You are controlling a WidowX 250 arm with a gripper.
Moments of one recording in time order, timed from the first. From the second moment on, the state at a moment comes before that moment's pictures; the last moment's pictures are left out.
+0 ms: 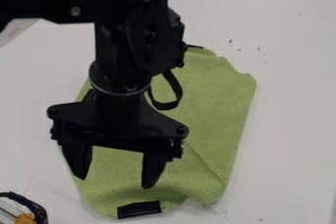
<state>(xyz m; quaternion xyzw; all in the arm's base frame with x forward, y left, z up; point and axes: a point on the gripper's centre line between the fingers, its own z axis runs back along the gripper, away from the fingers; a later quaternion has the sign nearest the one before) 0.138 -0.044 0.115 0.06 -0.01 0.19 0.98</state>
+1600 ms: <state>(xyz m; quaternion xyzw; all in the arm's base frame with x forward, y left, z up) 0.290 0.019 0.009 0.00 -0.03 0.09 1.00</state>
